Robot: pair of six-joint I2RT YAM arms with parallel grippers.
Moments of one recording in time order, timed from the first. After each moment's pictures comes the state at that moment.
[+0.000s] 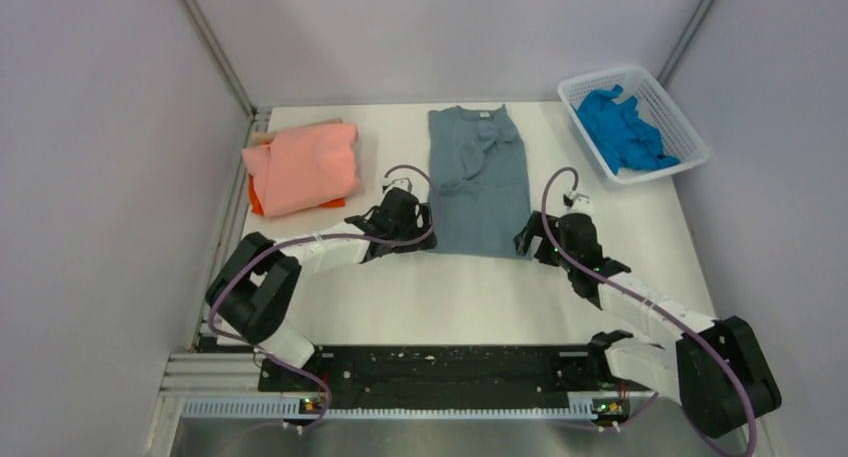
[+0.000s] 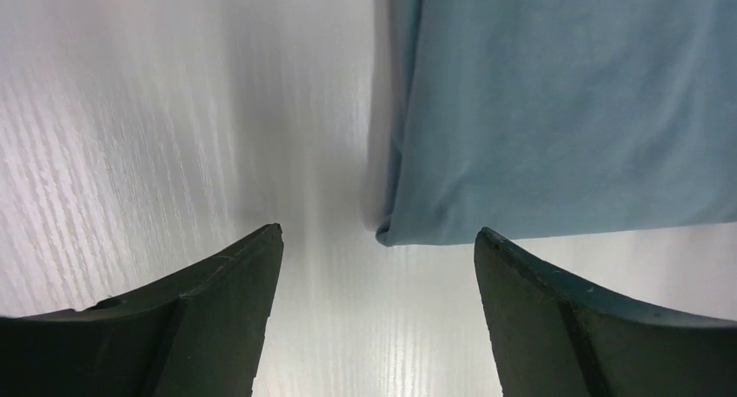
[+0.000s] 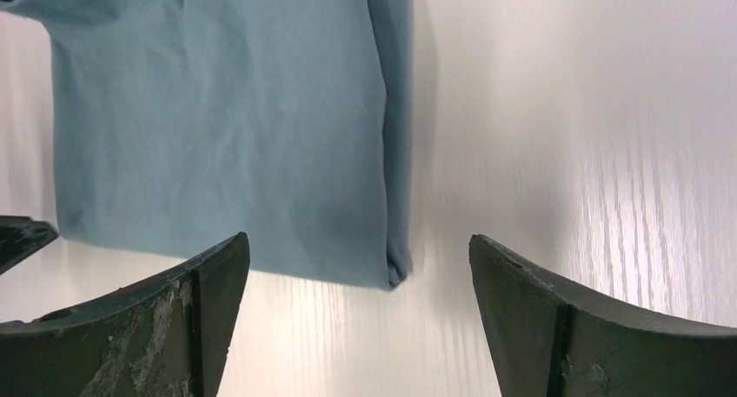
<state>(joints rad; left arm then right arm) -0.65 1.56 0.84 -0.12 -0.10 -0.69 0.38 1.09 0.40 0.09 0.11 0.56</state>
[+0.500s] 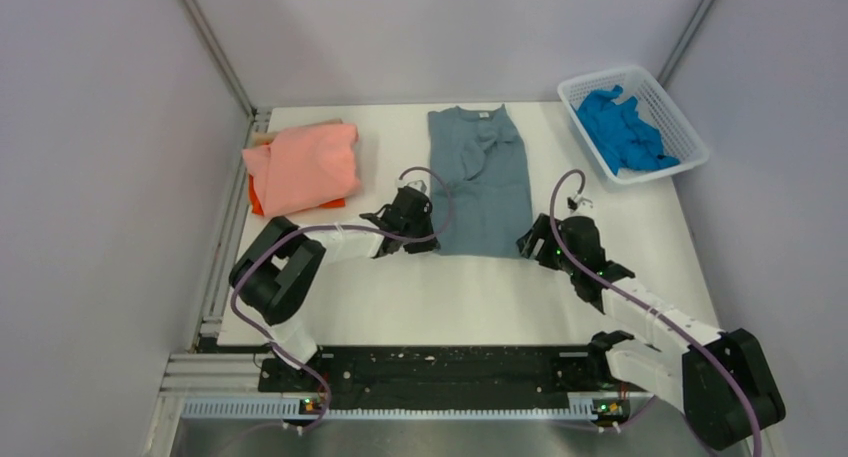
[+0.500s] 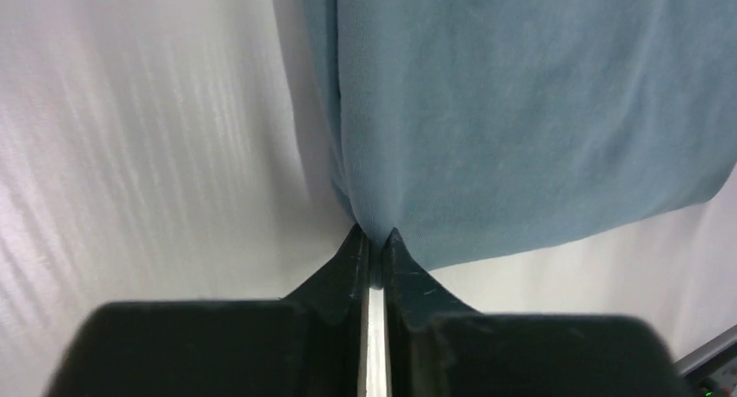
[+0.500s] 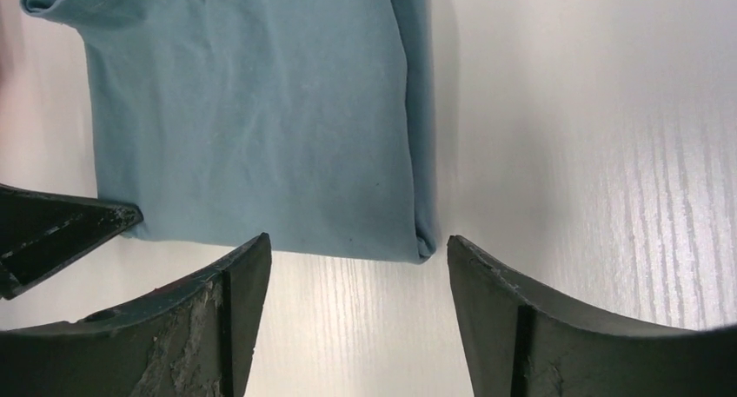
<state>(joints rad) -0.66 1.72 0.89 -0.03 0.03 -0.74 0.38 1.00 0.36 0.03 0.08 0.65</state>
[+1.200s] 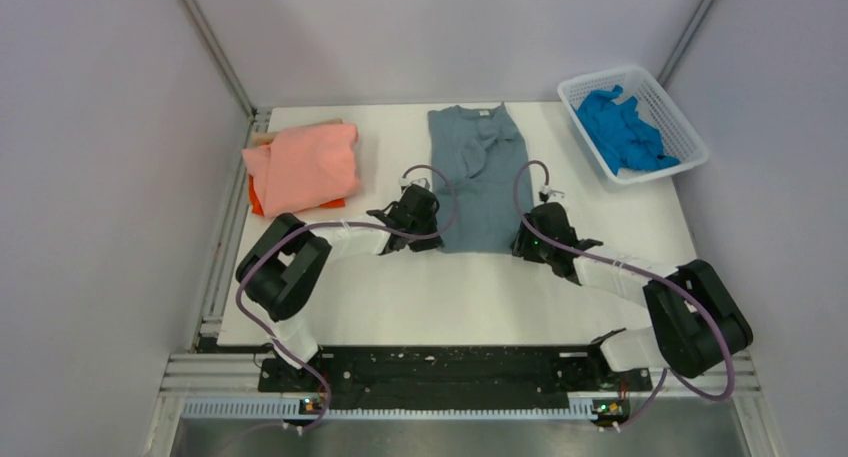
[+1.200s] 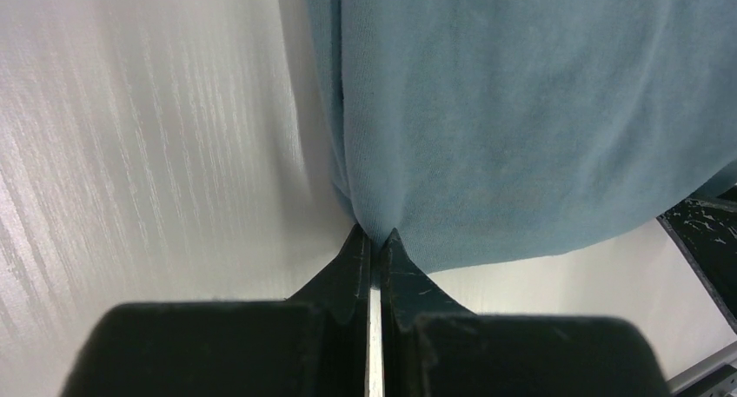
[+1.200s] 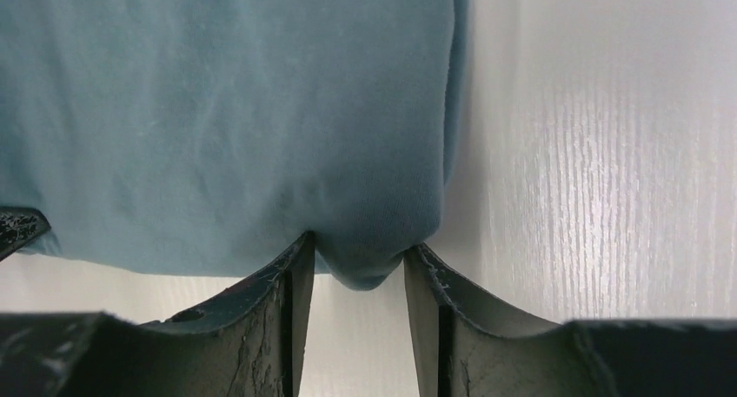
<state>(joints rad) -0.68 1.77 0.95 -0.06 -0.01 -0.79 0.46 1.34 0.51 0.01 0.15 0.59</state>
